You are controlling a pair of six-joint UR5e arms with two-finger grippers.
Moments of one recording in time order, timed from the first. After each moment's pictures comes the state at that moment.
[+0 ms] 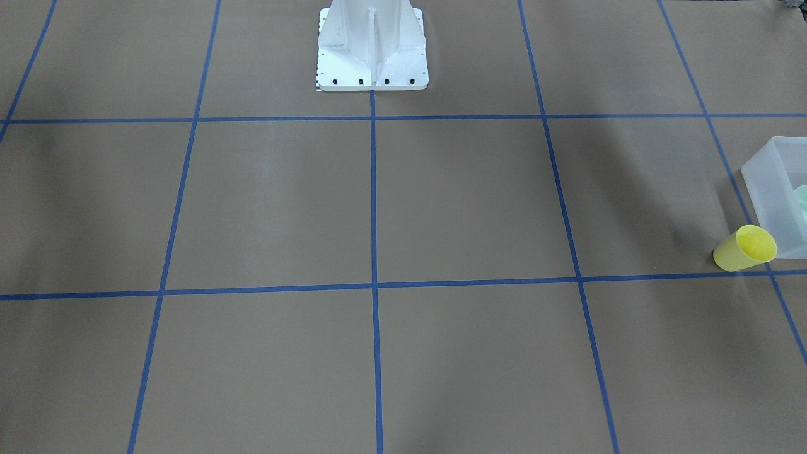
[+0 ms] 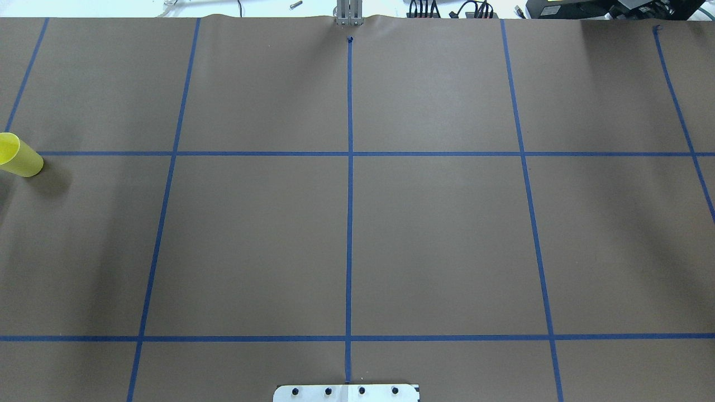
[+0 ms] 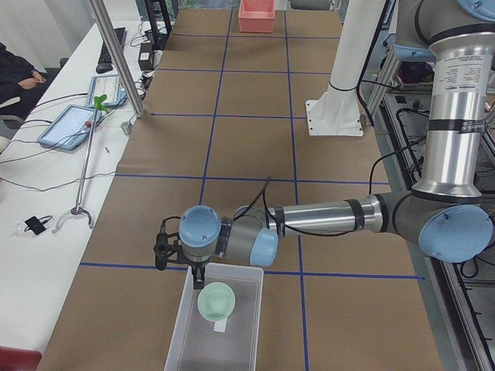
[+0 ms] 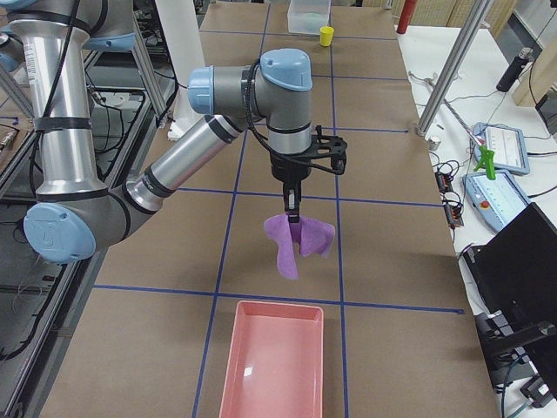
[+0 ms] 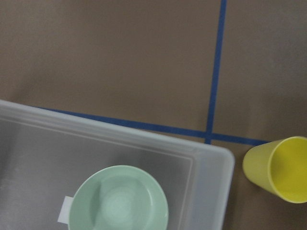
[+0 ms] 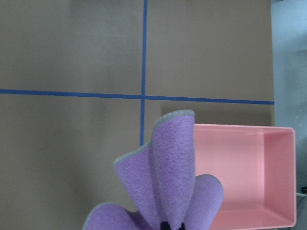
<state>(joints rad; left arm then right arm) -1.64 -1.64 -1.52 -1.80 -2.45 -0.34 1.76 -1.50 2.18 -2.26 2.08 -0.19</state>
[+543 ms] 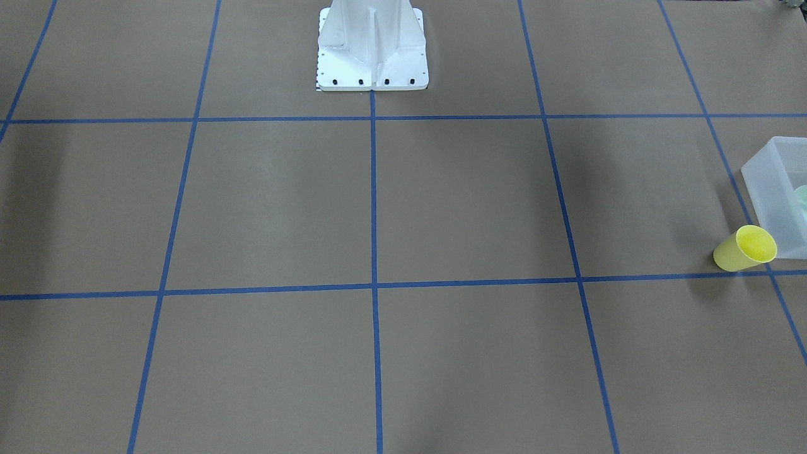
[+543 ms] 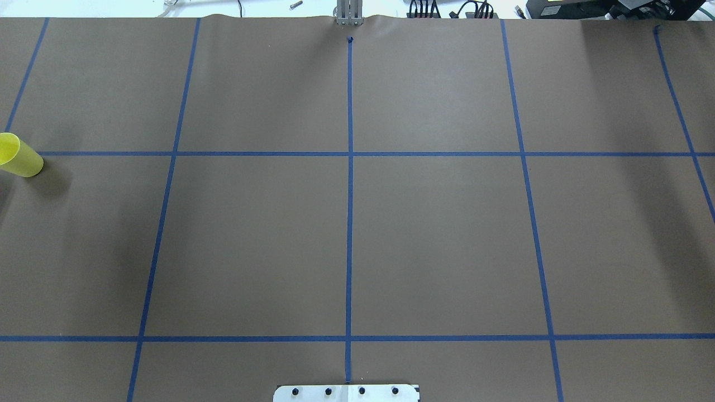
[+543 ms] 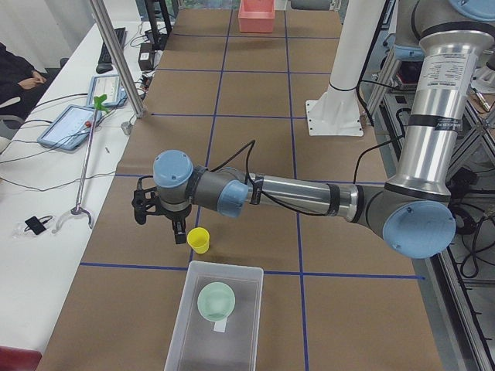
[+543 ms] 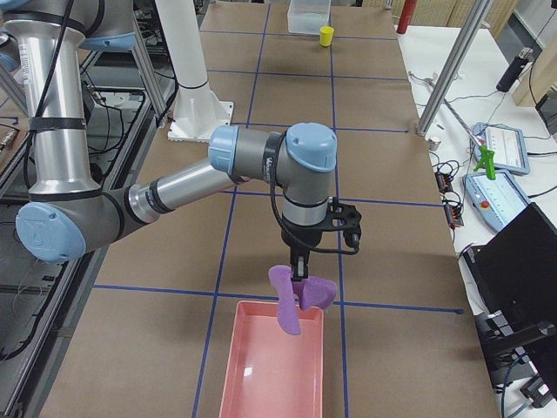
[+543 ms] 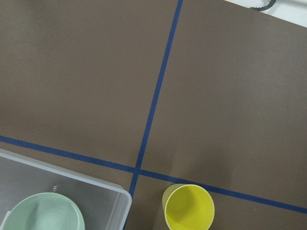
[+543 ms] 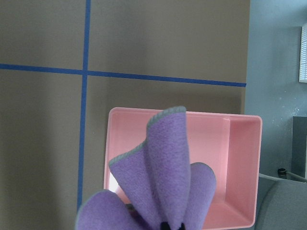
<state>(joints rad) -1.54 -1.72 -1.56 -1.77 -2.43 -0.53 1.80 -1.53 1.88 -2.09 2.06 -0.30</state>
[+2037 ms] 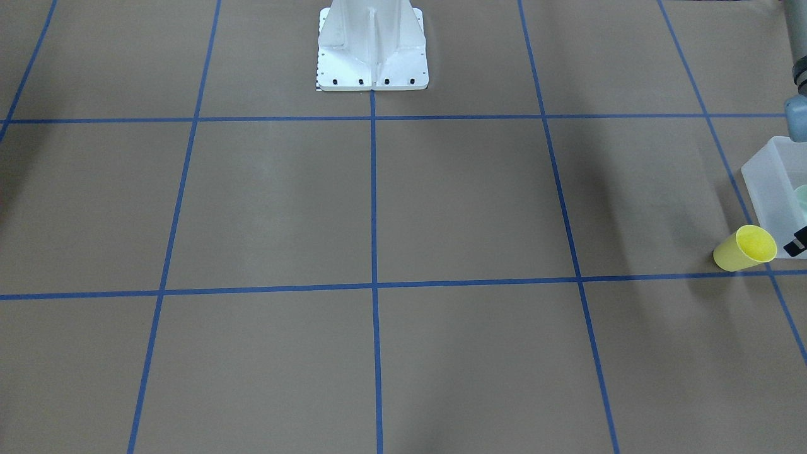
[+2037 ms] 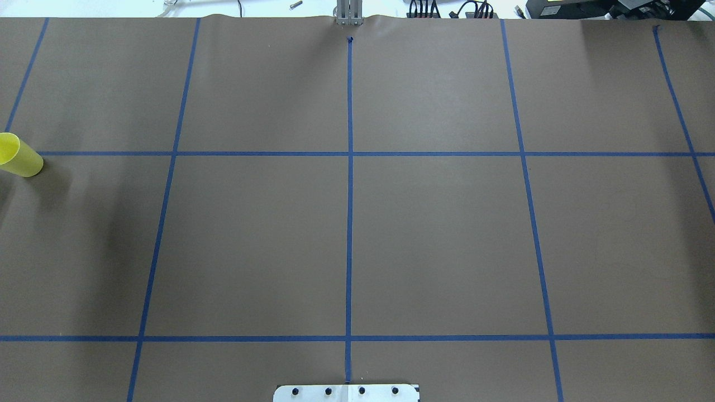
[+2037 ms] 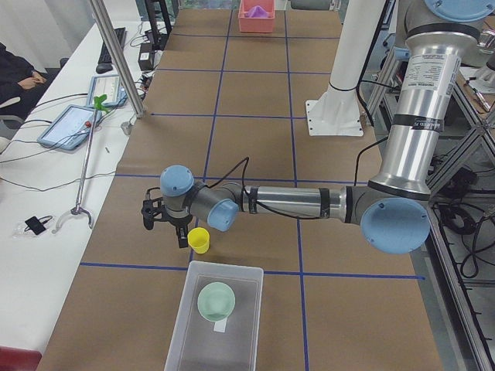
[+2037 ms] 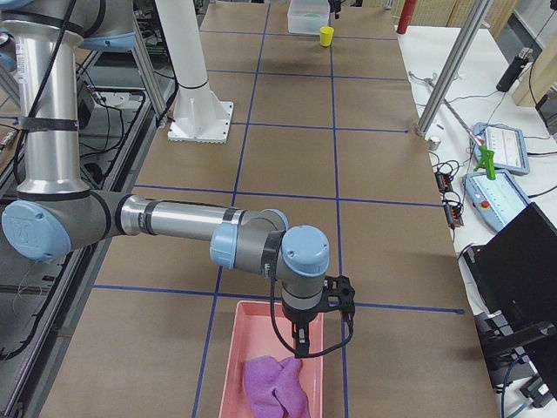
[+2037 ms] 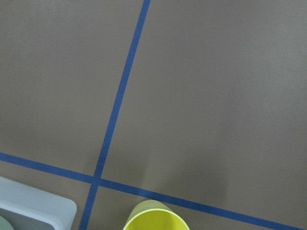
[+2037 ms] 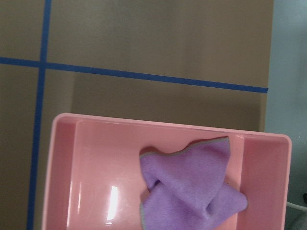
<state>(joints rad) -1.37 -1.73 -1.35 -2.07 -2.33 -0.71 1.77 -1.60 1.64 -1.72 2.17 -0.30</state>
